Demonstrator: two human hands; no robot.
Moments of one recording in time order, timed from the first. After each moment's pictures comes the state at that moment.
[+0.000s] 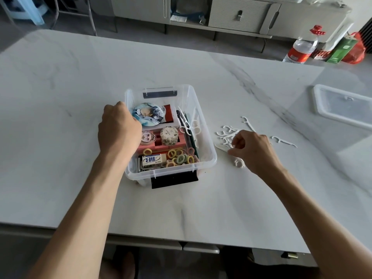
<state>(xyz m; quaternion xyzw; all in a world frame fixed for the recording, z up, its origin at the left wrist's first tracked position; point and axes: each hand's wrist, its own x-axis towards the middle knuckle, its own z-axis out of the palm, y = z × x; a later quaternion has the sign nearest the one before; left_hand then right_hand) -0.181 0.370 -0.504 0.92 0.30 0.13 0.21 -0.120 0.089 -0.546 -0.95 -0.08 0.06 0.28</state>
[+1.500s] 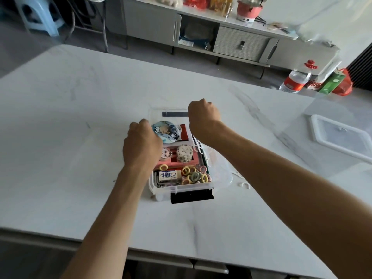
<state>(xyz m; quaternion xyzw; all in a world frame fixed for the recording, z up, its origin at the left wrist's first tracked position) -0.182 0.378 -0.499 0.90 0.27 0.12 0.31 -0.090 0.273 -0.454 -0.98 -0.20 0.00 0.00</state>
